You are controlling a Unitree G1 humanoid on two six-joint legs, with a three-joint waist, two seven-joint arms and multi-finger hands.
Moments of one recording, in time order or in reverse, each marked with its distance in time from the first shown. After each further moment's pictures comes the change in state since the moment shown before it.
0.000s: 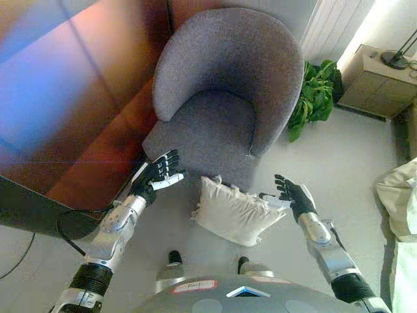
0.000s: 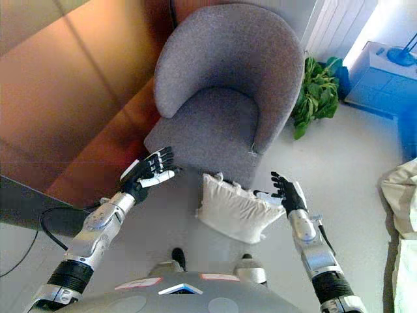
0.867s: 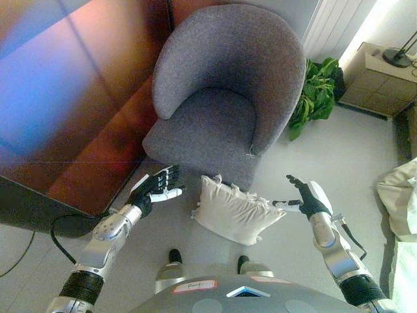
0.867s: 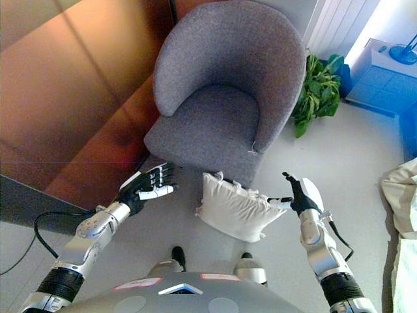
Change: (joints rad) left arm 0.071 0.089 -0.006 -0.001 0.102 0.065 -0.115; right arm 0.017 -0.085 0.002 -0.002 -0.431 0.024 -0.039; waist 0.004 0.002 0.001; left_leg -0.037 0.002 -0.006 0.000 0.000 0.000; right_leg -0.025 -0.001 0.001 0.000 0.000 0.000
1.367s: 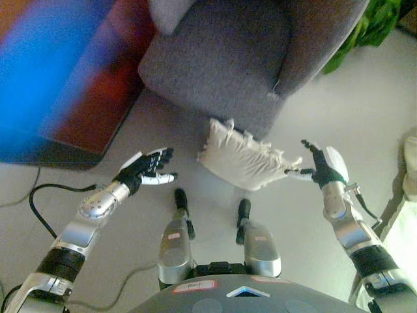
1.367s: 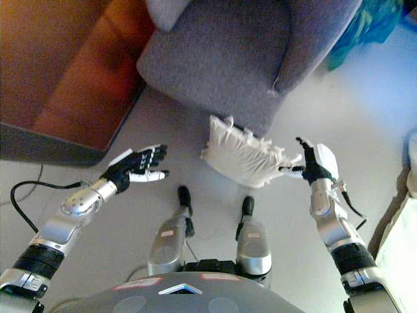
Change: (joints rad) left arm -0.230 0.182 -0.062 -0.027 -0.016 -0.083 0.054; right arm -0.277 -0.129 0.035 0.023 0.081 0.005 -0.114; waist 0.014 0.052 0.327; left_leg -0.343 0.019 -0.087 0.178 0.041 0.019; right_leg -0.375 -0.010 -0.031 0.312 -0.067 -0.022
